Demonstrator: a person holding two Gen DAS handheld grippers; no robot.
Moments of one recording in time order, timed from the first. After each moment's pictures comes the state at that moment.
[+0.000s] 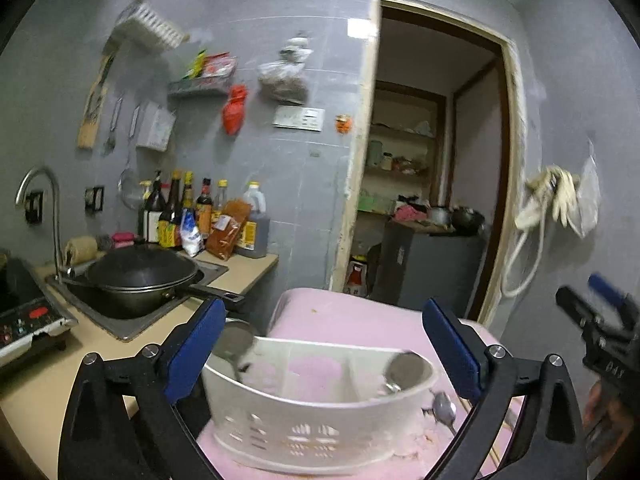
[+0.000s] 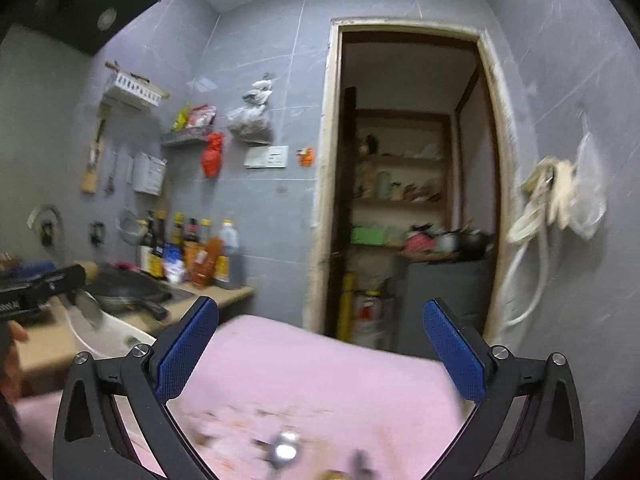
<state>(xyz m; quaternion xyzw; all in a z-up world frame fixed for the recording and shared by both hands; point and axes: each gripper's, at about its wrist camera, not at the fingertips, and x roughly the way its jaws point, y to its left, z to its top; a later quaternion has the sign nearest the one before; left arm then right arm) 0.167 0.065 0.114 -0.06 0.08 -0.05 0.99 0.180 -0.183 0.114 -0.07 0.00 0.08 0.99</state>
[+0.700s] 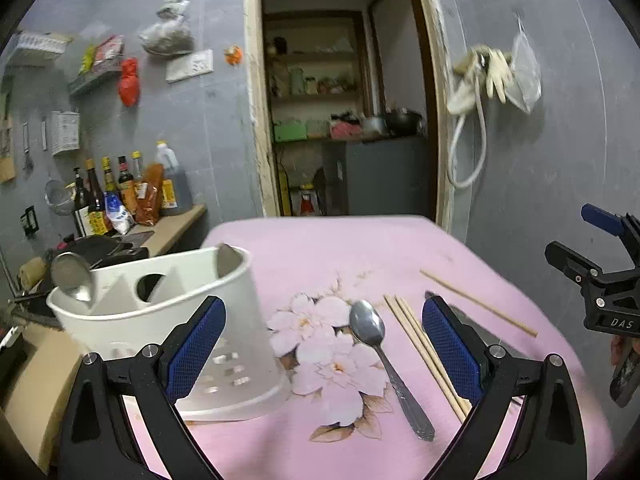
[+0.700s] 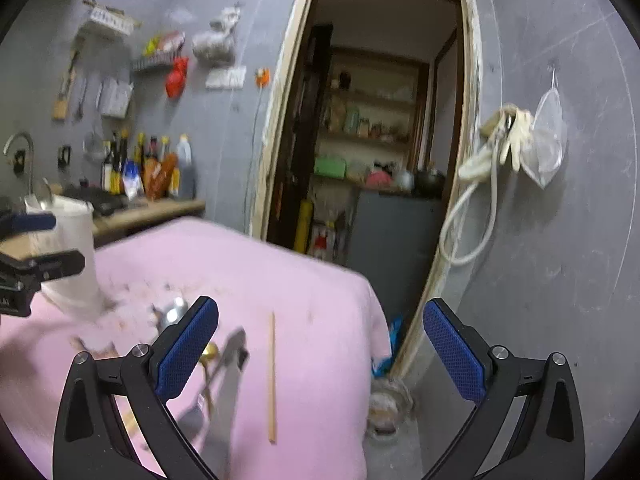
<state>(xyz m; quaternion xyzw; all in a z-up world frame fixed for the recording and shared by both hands) 0.194 -0.071 0.040 0.08 0.20 -0.13 0.97 0.176 -0.290 0.049 -0.10 0.14 0.03 0.99</state>
